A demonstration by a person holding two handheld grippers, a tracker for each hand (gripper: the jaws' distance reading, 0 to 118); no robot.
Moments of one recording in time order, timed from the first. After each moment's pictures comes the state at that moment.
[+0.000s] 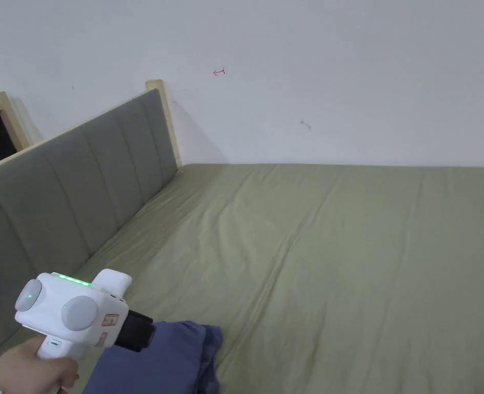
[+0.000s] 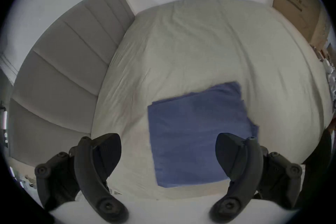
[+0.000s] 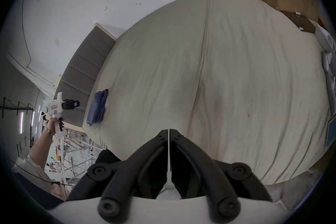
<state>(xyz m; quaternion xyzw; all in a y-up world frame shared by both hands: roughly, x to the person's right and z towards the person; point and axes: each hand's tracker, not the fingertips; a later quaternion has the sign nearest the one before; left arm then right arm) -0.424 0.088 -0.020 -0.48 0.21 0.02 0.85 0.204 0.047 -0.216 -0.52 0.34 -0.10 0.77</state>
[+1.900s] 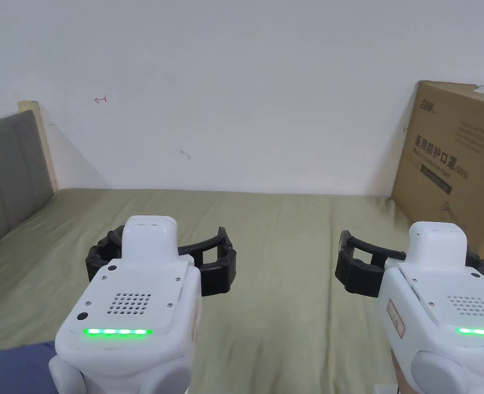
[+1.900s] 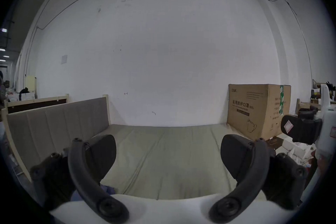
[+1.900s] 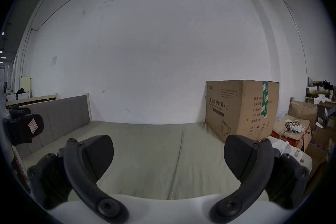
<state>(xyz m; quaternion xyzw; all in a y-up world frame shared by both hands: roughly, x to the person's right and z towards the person) -0.089 0.200 -0.043 0.00 0.20 0.00 0.98 0.146 0.187 -0.159 -0.01 0.19 -0.01 0.98</state>
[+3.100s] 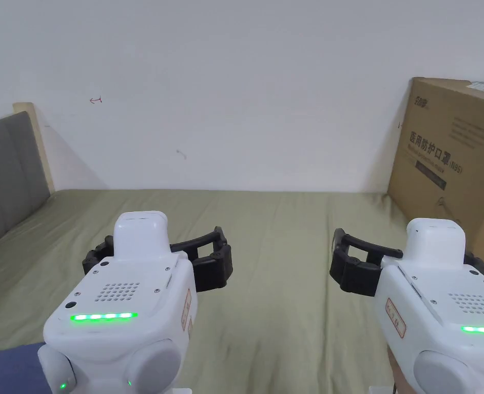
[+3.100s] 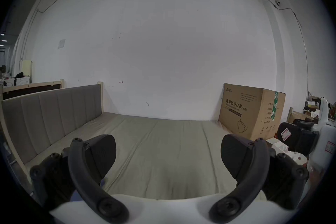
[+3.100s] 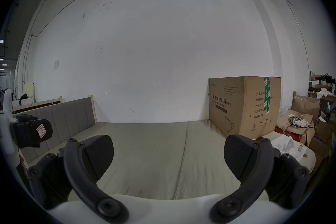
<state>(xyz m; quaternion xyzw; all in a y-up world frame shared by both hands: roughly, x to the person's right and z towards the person) -0.089 0.207 -0.040 -0.03 0.19 0.05 0.98 0.151 0.190 -0.147 -0.02 0.21 -0.03 0.98</state>
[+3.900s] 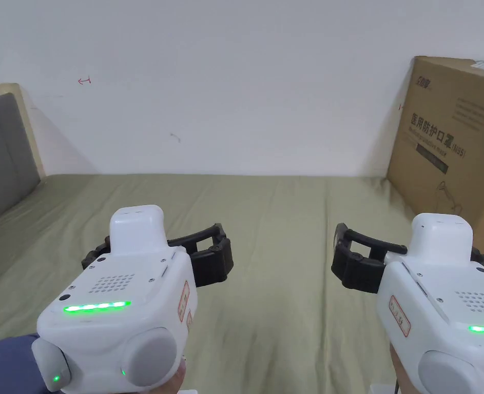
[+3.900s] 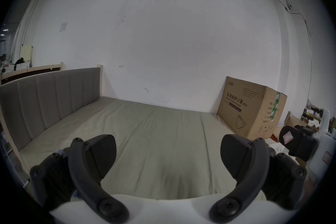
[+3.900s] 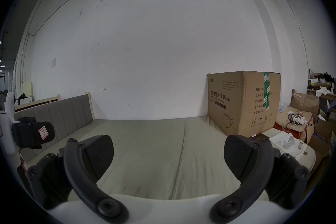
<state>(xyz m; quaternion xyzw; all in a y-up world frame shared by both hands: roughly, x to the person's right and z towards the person) -0.093 0.198 -0.062 -0.07 0.18 0.09 0.98 0.150 0.179 -0.163 -0.04 0.20 -0.03 0.98</state>
